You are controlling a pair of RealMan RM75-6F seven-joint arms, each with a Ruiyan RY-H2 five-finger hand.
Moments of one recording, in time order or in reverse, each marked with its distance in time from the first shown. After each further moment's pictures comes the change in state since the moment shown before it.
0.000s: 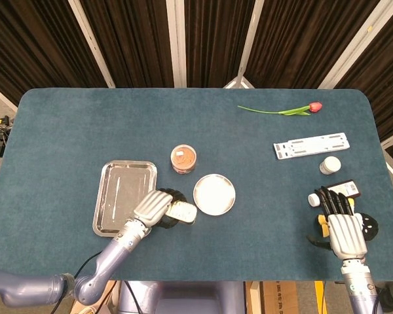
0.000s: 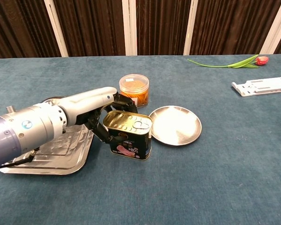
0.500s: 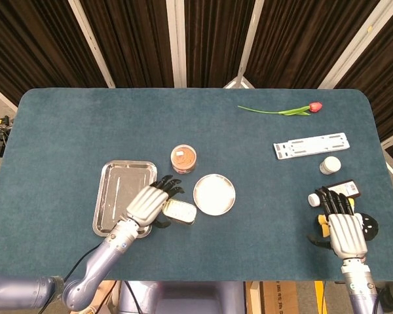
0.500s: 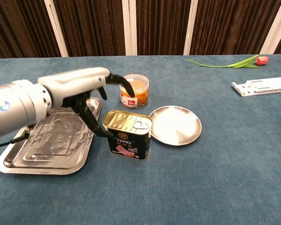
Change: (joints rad) left arm -0.005 0.110 0.000 -0.187 -0.008 0.116 0.197; right arm -0.002 -0.001 0.010 -0.001 0.019 -0.019 -0.011
